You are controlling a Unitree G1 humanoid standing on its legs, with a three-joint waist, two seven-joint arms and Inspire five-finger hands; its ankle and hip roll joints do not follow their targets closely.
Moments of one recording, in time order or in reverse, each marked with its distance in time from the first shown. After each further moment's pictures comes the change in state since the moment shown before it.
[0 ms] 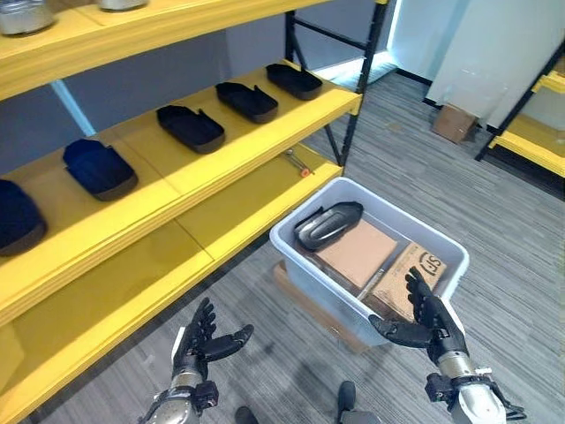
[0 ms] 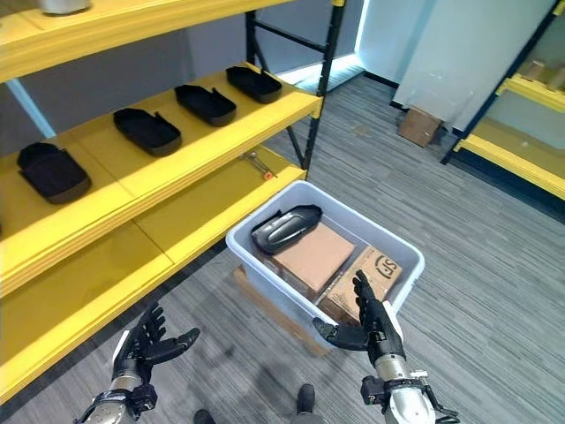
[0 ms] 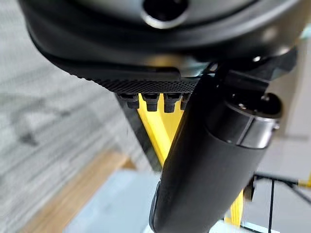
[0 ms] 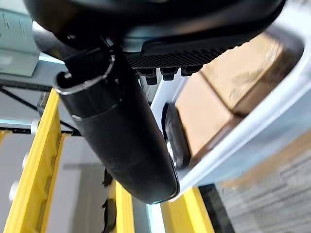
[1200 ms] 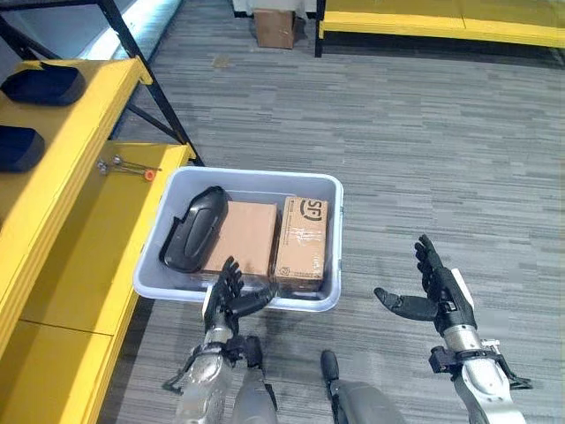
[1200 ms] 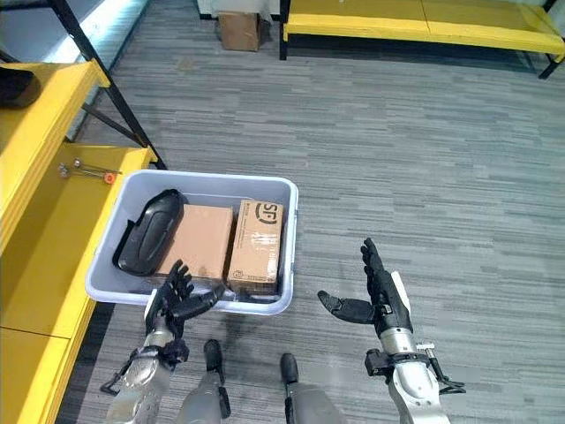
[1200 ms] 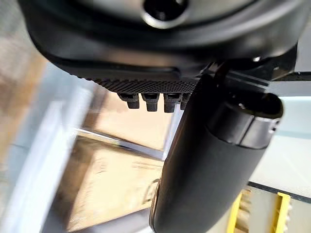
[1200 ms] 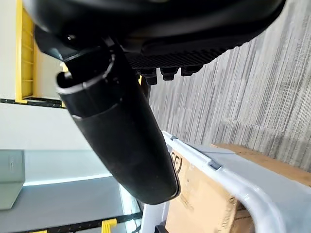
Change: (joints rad) left arm -0.276 -0.093 -0.052 0.046 -0.045 -0.047 0.077; right arm -0.148 -0.073 0.044 -0.001 0.000 -0.058 -0.089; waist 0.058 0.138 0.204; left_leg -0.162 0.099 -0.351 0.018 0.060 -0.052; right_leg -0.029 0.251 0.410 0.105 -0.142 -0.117
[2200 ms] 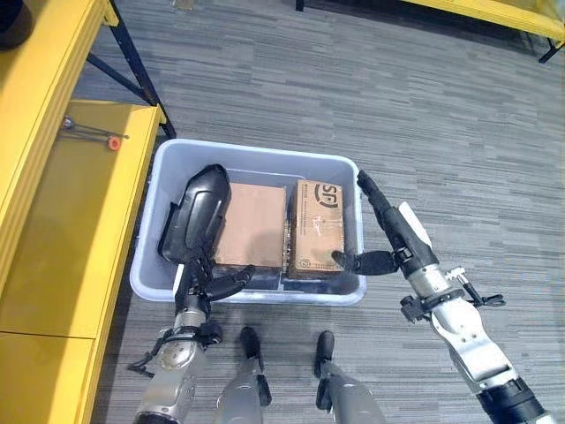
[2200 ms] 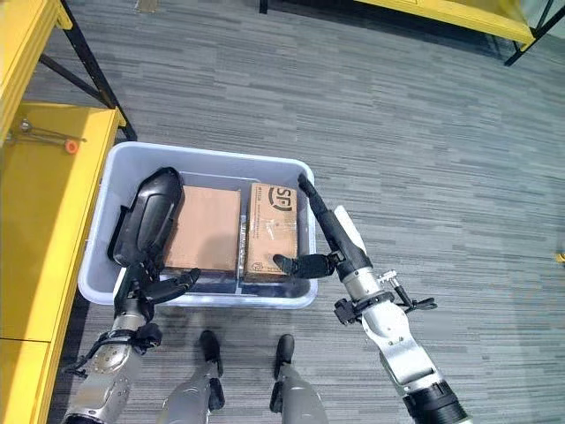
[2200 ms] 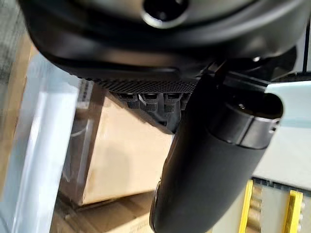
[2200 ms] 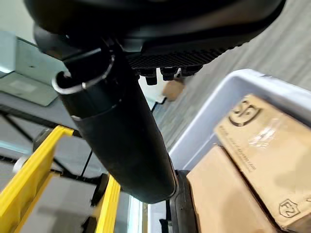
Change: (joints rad) left arm 0.012 0.178 0.021 -0.055 0.006 0.000 0.019; right arm -0.302 -0.138 0.182 -0.086 -0.206 0.005 0.012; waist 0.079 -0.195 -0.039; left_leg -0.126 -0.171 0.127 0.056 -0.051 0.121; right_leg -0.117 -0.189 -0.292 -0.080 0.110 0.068
